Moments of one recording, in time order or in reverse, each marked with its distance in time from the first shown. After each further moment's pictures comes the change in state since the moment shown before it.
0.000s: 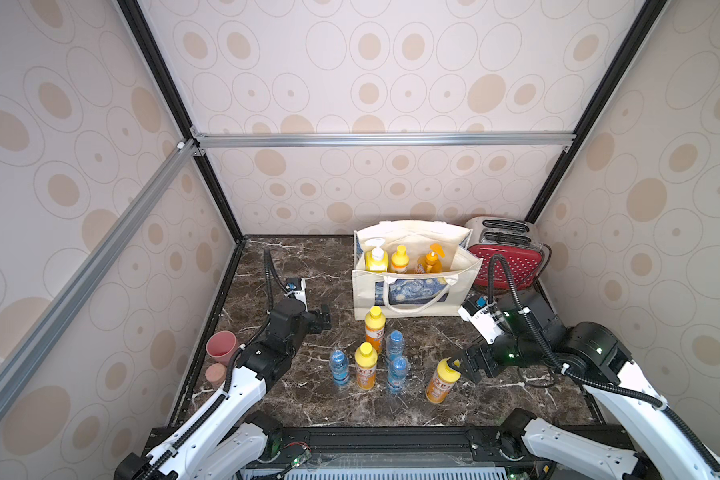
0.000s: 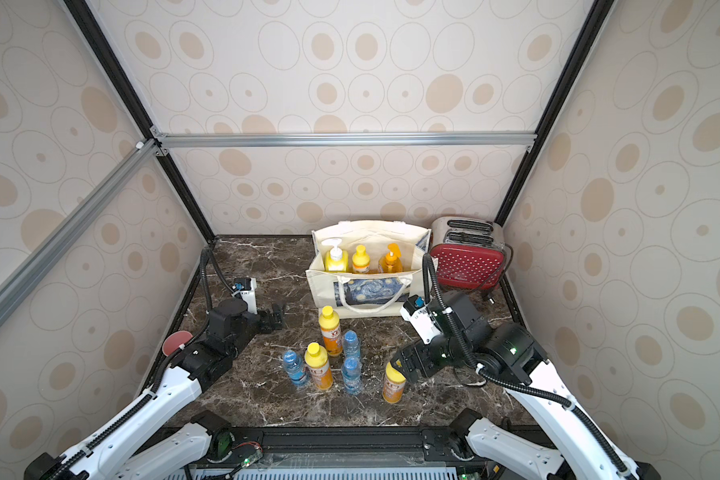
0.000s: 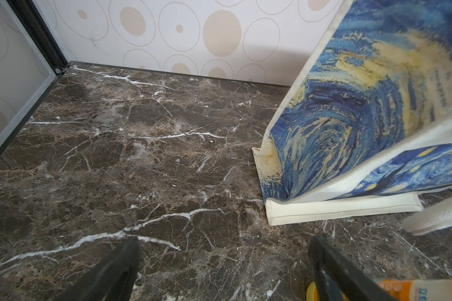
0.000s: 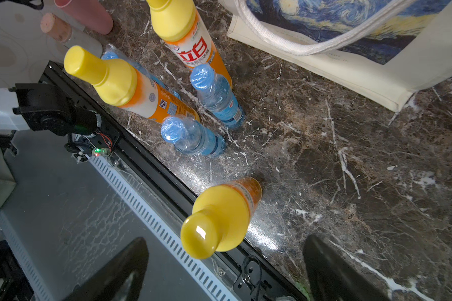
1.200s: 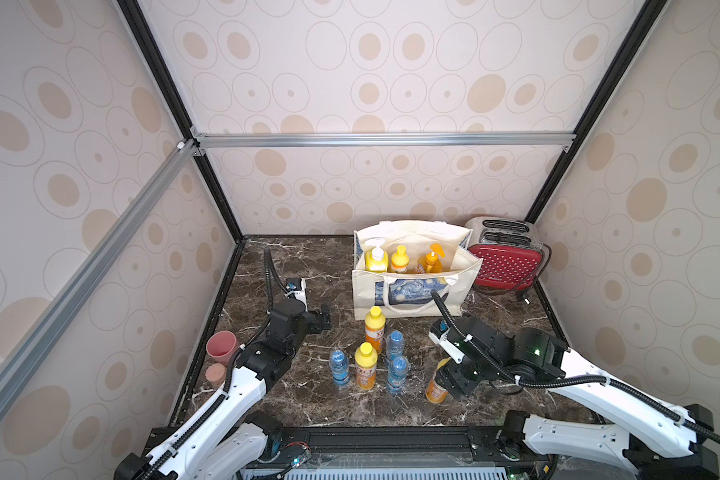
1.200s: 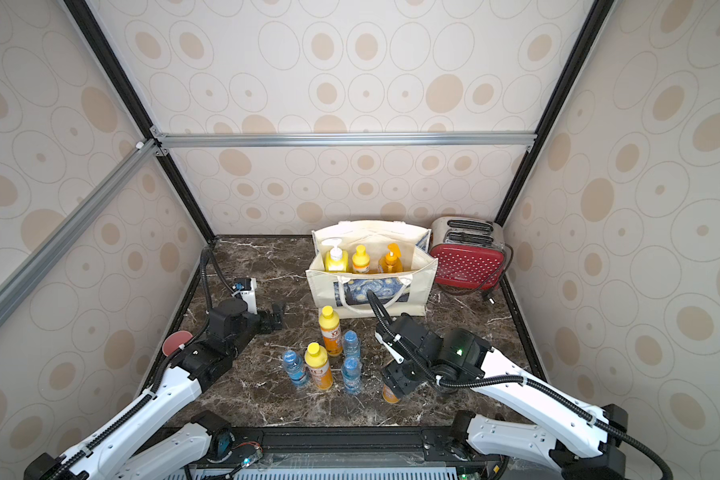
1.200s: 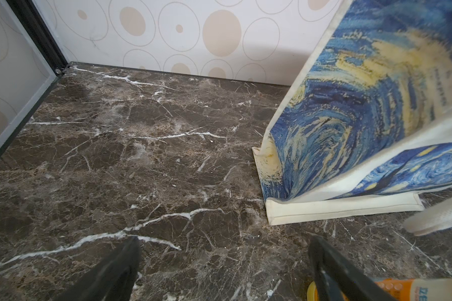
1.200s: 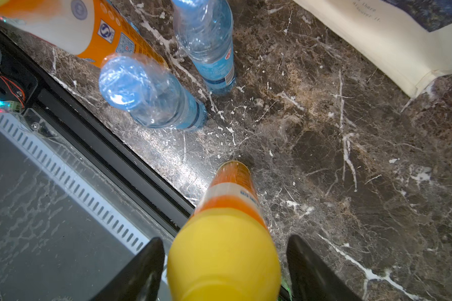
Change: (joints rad) left arm 0.000 -0.001 0.000 -0.001 0.001 0.003; right arm 0.294 0.109 -0.175 0.087 0.245 0.123
